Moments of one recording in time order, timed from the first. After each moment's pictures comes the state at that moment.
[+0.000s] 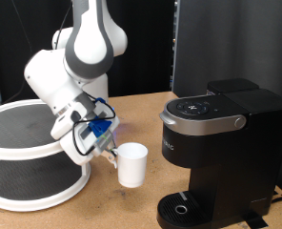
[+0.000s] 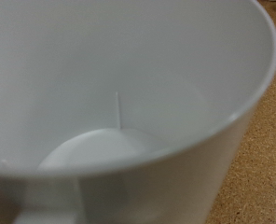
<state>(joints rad) 0.08 -0.06 -0.31 -2.68 1.34 2.47 -1.58</state>
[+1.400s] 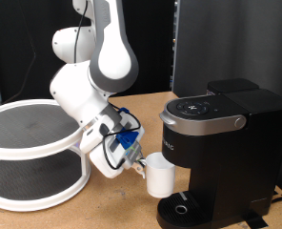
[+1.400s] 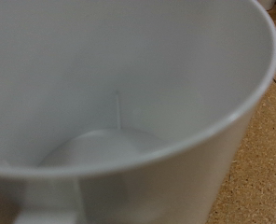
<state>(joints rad) 0.09 0.07 -0.16 -2.58 1.57 2.48 -1.64</state>
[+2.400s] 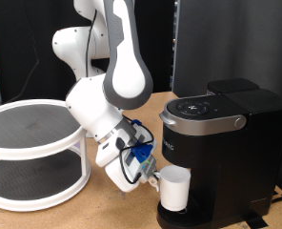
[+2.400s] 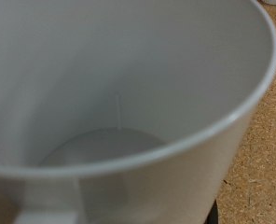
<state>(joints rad) 0.09 0.19 -0.08 -2.50 1.72 2.51 -1.74</state>
